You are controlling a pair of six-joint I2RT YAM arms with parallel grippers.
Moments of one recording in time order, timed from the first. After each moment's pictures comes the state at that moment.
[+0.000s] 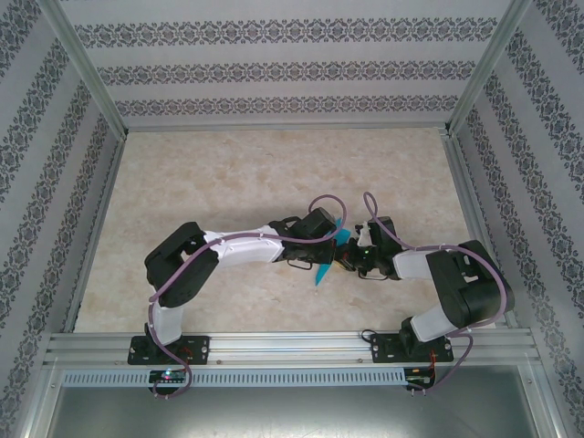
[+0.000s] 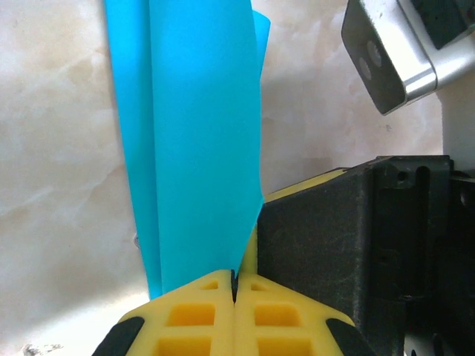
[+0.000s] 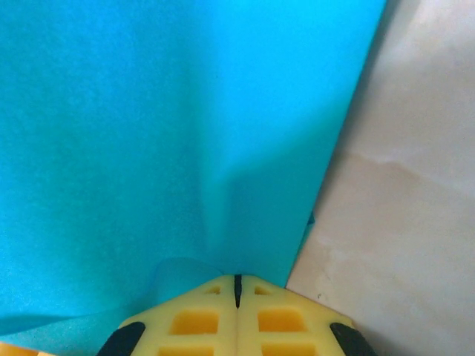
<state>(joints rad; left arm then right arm) -0.93 1.93 1.25 -0.27 0.11 -0.74 0.28 1.51 0.38 0.23 -0.65 0.89</state>
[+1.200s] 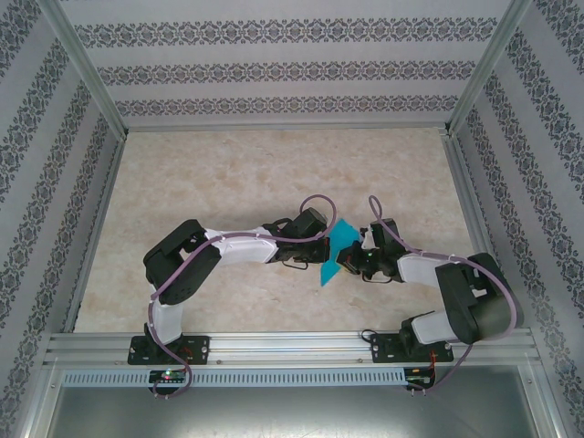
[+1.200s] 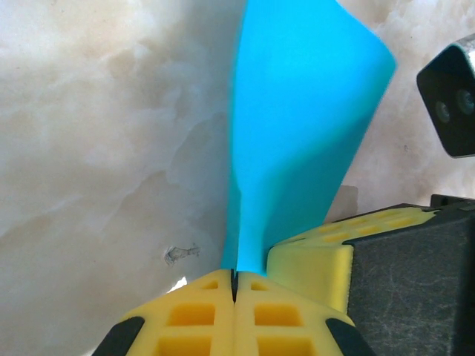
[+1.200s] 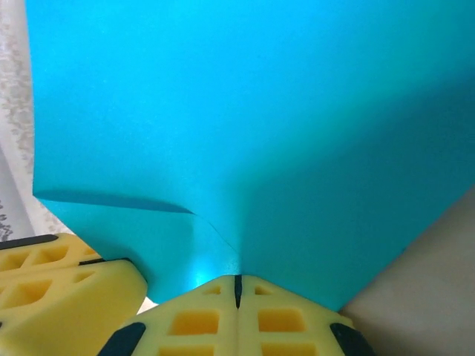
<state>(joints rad) -0.89 1.93 1.17 -0.14 0.16 -0.80 0.27 1.40 0.38 0.06 -0.59 0.87</state>
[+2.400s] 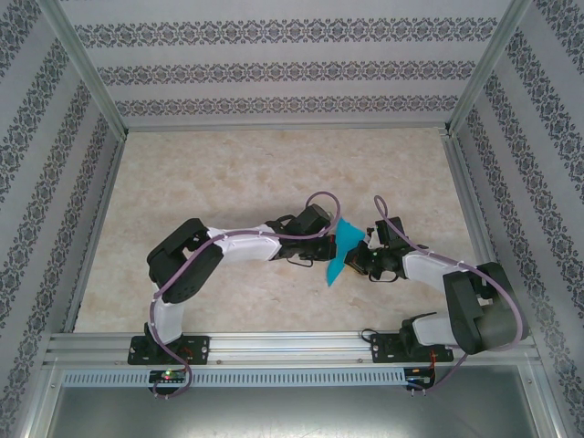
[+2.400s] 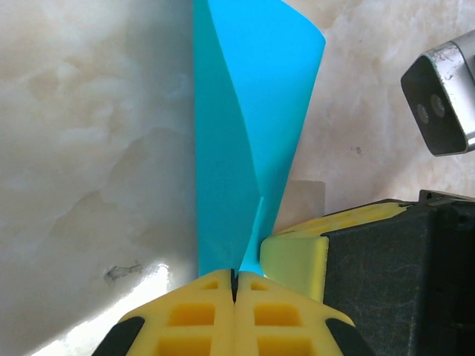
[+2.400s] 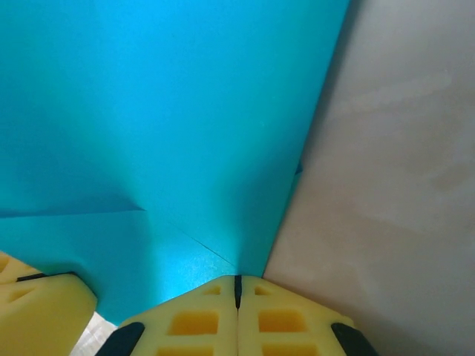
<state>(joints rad) -0.89 1.96 1.22 -0.12 0.23 -0.80 0.22 1.35 0.42 -0.14 -0.53 0.79</state>
